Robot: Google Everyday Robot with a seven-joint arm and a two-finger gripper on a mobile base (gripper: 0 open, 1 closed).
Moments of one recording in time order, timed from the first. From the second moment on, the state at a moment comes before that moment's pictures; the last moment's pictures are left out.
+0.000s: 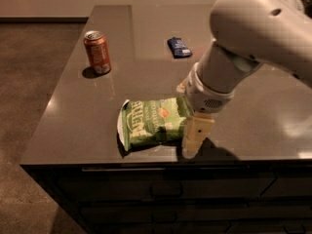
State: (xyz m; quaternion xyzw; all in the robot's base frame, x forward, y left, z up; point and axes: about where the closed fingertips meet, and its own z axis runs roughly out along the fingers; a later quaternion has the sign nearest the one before) arm 0.461 -0.084 0.853 -0.69 0.71 0.05 0.15
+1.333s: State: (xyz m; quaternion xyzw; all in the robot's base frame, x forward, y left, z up) arm 0.509 -0.086 0.879 -0.67 0.73 0.01 0.14
